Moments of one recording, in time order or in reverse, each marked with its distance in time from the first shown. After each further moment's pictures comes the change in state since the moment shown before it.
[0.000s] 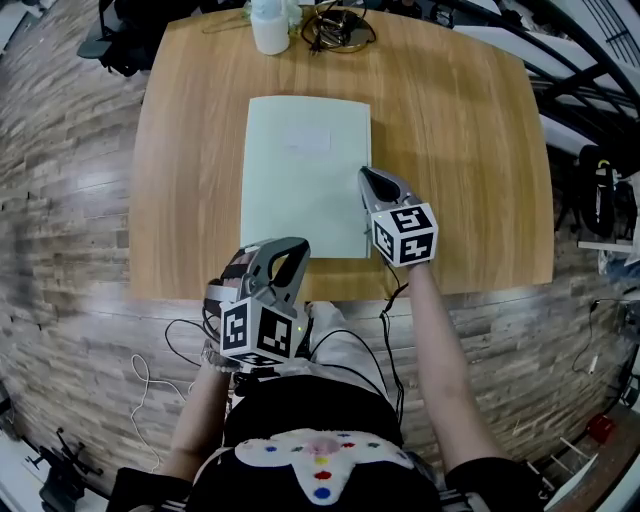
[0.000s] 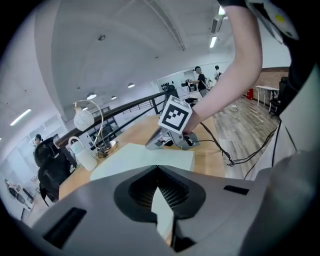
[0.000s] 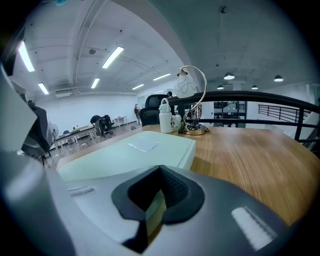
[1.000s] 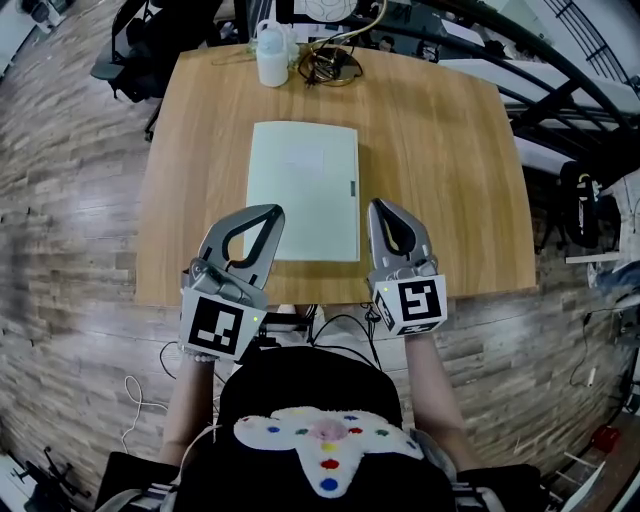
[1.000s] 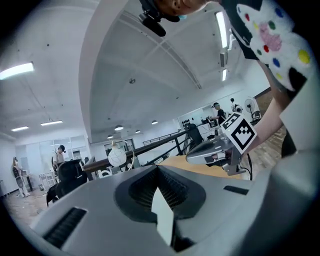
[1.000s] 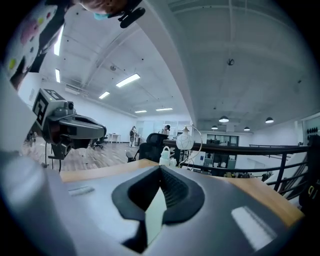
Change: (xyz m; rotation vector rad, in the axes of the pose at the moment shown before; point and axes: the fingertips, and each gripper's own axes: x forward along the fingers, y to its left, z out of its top) left arm -0.115 0.081 0.096 -0.078 -0.458 0.229; right arm -0.154 0.080 0.117 -0.189 -0.373 -0.131
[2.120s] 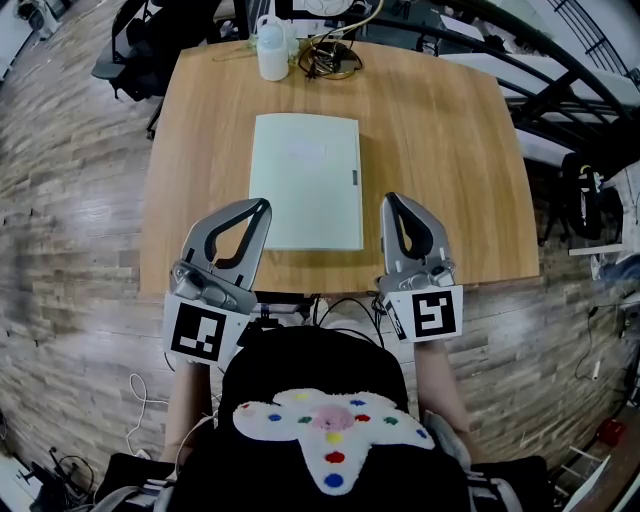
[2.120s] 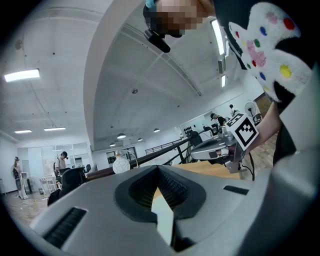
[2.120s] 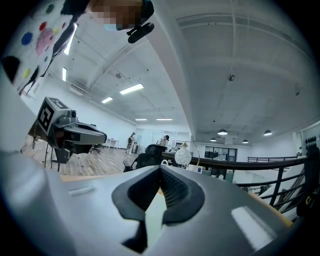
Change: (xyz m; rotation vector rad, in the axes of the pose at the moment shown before) left arm -0.033 0.001 0.014 -0.002 -0.043 0.024; right arm -0.037 0.008 0.047 -0.084 -0.119 -0.014
